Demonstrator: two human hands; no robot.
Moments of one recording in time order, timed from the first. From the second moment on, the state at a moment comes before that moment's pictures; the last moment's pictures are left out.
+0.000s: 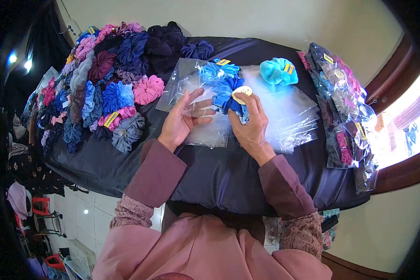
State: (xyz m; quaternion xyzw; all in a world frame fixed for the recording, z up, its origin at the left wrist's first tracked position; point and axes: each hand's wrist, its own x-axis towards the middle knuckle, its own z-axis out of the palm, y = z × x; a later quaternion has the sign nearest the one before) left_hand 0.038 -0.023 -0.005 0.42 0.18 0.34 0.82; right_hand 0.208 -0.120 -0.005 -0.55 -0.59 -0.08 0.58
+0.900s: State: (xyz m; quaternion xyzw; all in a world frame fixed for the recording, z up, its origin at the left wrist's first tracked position) left_hand 0.038 -0.022 -0.008 0.37 0.14 0.34 0.85; right_hand 0.205 -0.122 -0.002 -0.53 -0.66 -0.06 0.52
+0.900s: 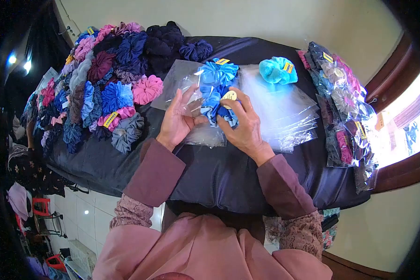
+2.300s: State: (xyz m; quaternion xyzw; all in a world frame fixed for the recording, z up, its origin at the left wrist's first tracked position) left_hand 0.043 -0.020 -0.010 0.35 0.05 0.34 0.87; right_hand 0.201 -0.121 0.004 -0.53 -0.63 0.02 0.56
